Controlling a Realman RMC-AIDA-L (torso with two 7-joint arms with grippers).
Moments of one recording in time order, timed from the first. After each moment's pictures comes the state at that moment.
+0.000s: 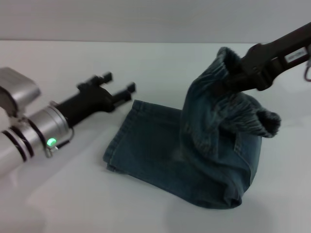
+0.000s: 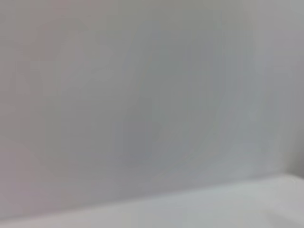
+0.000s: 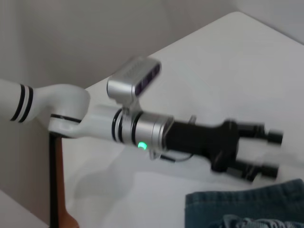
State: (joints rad) left arm -0.66 -2.06 -0.12 0.01 2.20 1.14 -0.76; right arm 0.88 1.97 -0.85 -1.08 -2.19 -1.93 2.17
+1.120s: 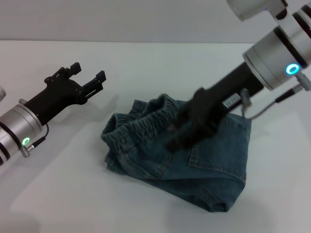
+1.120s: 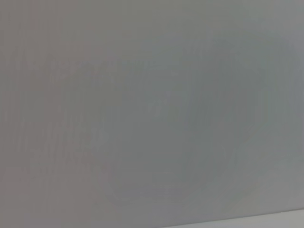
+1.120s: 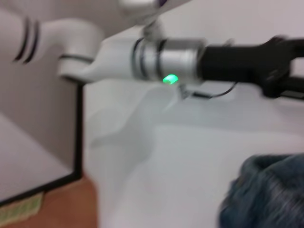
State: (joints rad) left arm -0.61 -2.06 -0.24 0.09 2.20 1.22 -0.75; right arm 0.94 2.05 -1.11 -0.92 -2.20 -1.78 2.09
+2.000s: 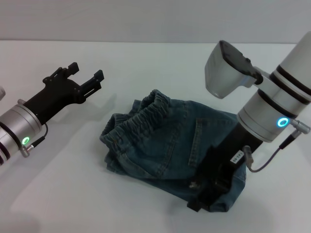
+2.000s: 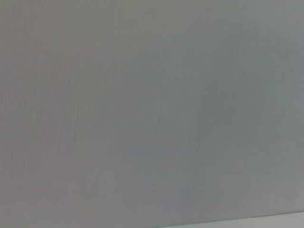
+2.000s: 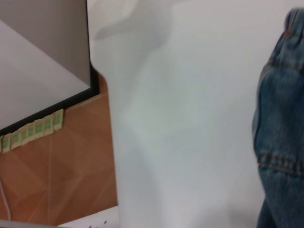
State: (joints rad) left arm -0.61 -2.06 -0.25 0.09 2.20 1.20 -0.75; right arm 0.93 2.08 -1.30 -0.75 -2.30 -1.72 2.06
